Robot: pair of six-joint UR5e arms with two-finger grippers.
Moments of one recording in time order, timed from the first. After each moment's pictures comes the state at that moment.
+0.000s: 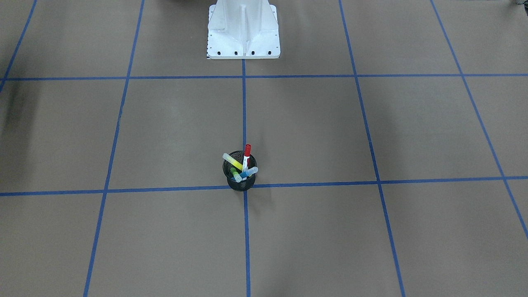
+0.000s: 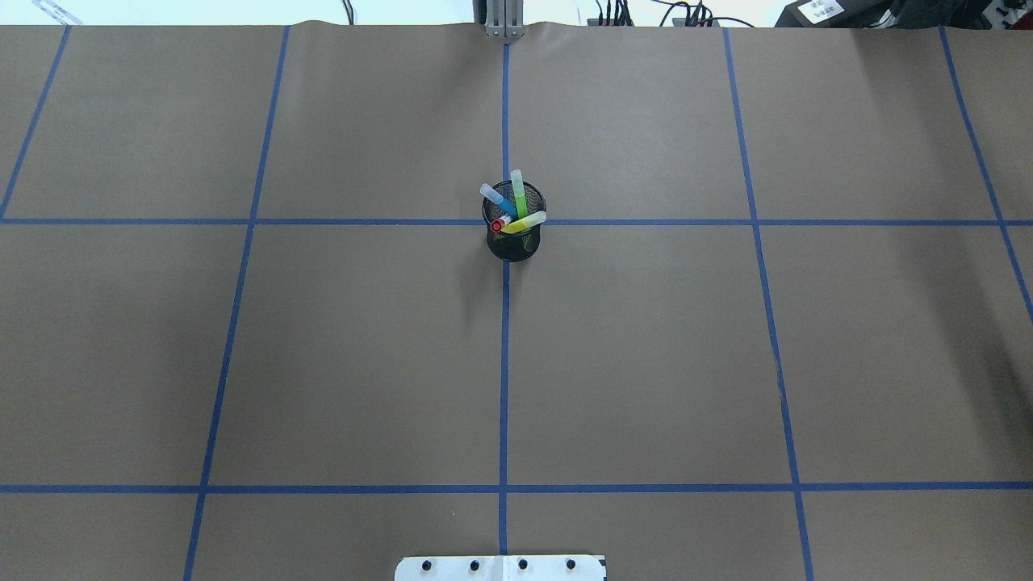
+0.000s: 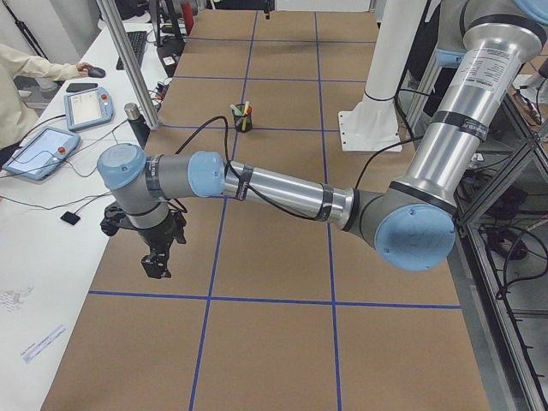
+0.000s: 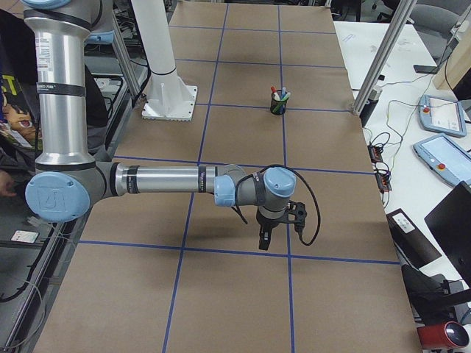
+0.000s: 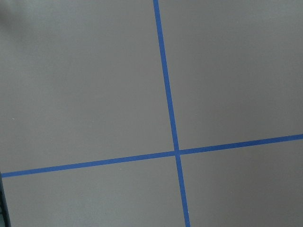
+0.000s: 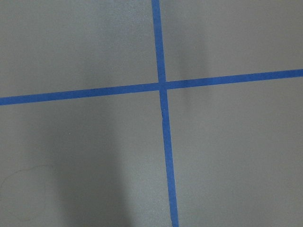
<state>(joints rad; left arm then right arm) -1.65 -1.98 -1.41 -1.23 -2.28 0.30 1.45 -1.59 1.62 -1.53 2.31 0.24</state>
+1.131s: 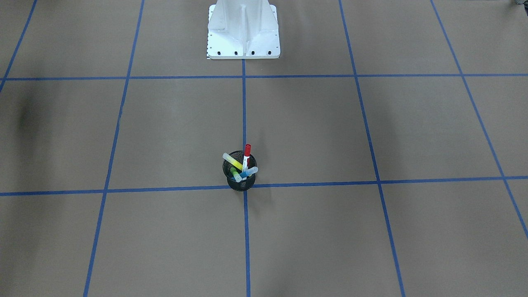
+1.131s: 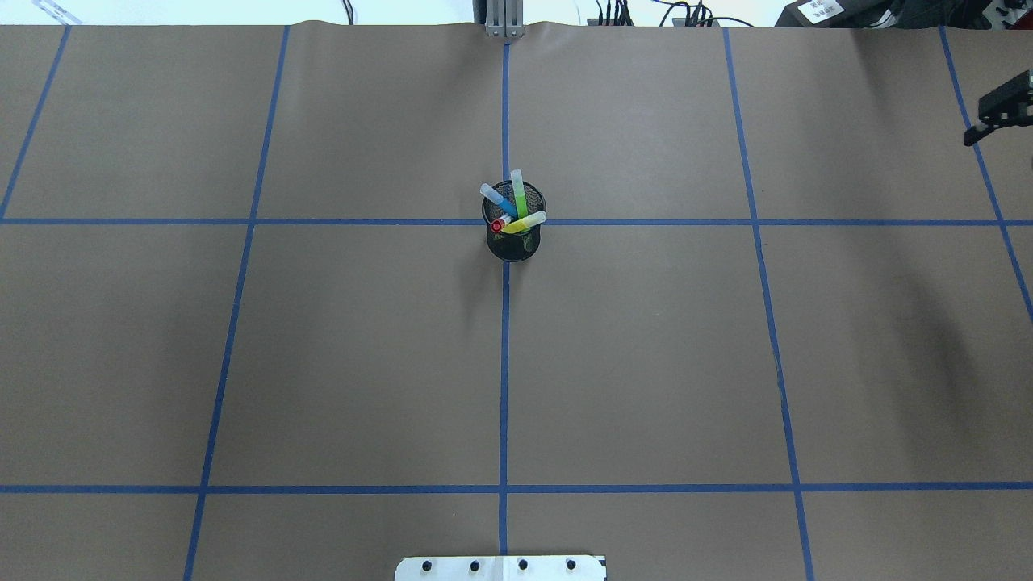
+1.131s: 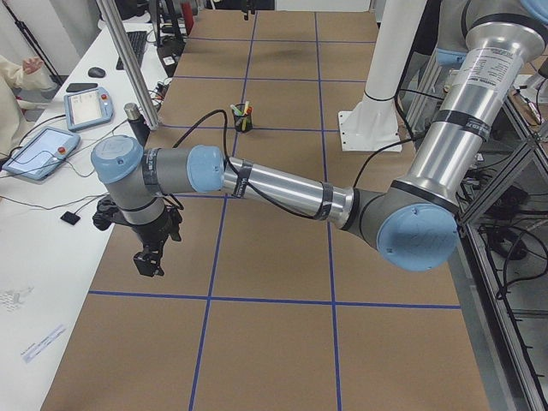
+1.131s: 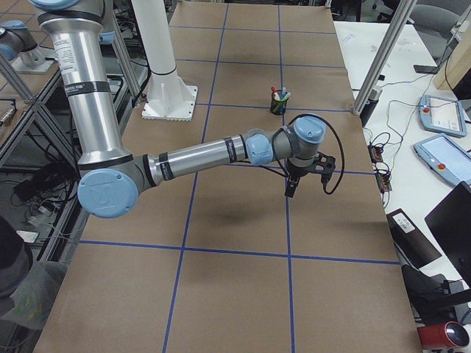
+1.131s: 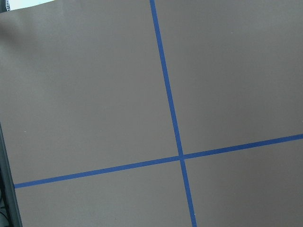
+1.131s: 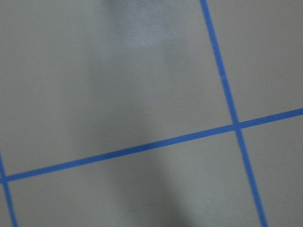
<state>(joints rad) -1.69 -1.99 -1.42 -1.23 -2.29 0.33 1.32 -1.33 1.65 -1.56 2.41 0.79</state>
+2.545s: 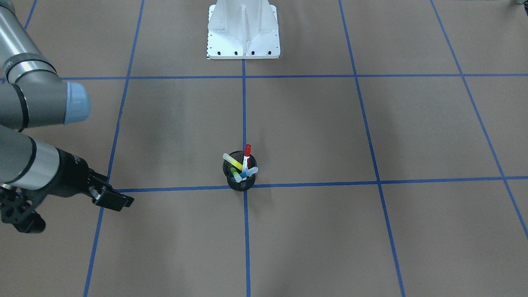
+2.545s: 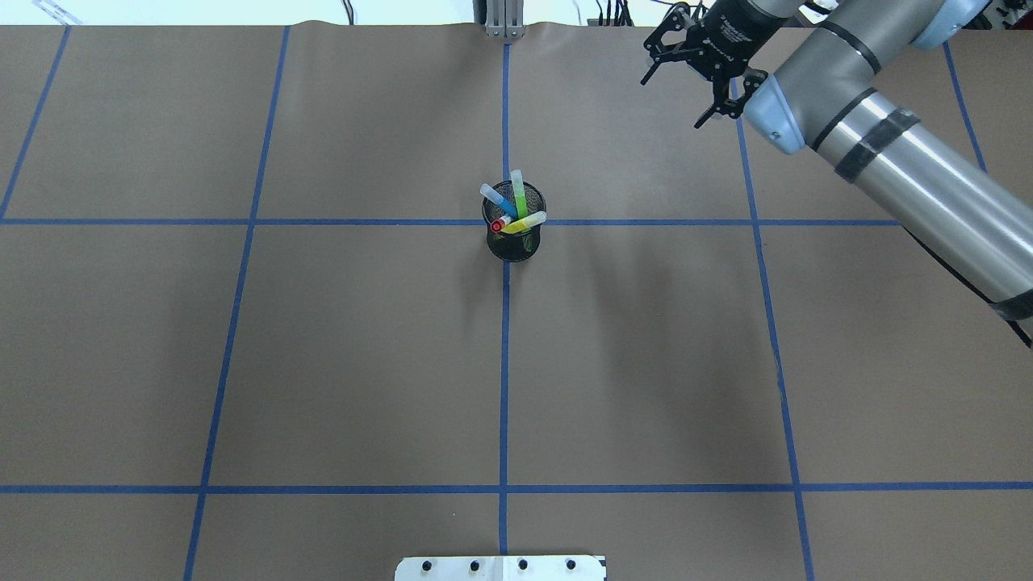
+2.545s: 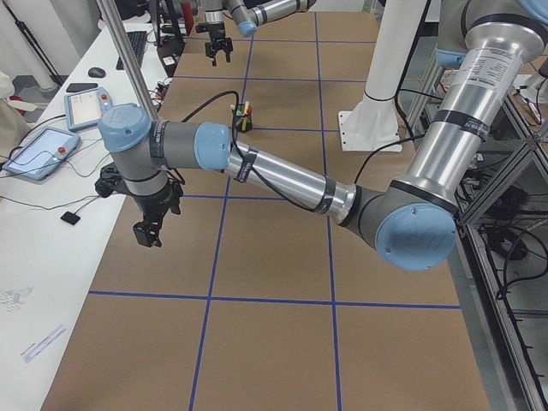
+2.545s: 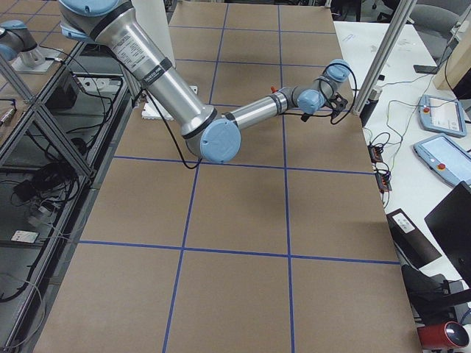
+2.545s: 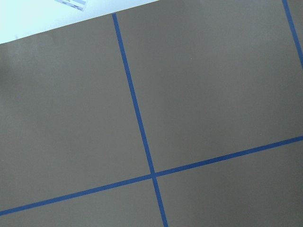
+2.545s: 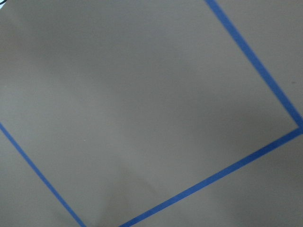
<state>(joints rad) -1.68 -1.99 -1.53 -1.21 -2.37 0.33 1.04 -0.76 1.13 -1.21 2.55 1.47</state>
